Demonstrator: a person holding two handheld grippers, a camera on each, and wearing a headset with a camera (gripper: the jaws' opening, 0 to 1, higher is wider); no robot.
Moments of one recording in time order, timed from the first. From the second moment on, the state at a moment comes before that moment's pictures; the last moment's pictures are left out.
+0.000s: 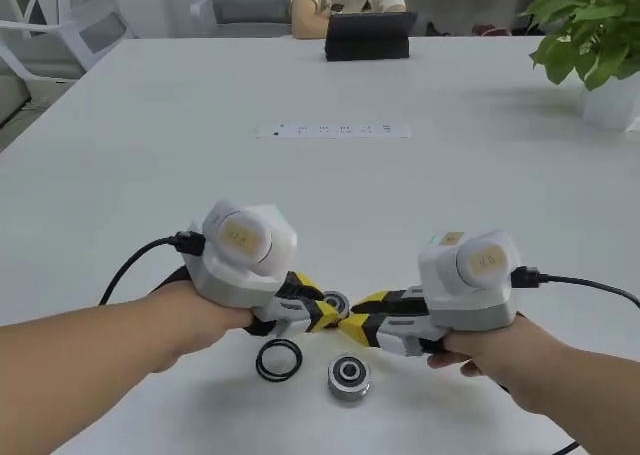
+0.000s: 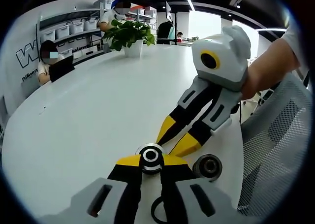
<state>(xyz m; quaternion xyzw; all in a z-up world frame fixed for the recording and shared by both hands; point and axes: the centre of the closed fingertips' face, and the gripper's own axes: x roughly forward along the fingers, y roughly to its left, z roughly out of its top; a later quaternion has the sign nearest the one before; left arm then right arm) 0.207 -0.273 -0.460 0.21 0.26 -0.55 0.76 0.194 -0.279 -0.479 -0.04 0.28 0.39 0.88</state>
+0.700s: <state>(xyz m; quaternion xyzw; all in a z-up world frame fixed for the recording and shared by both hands) 0.207 -0.276 -0.461 0.21 0.26 -0.55 0.77 0.193 -0.282 -0.479 -0.03 0.28 0.39 0.87</state>
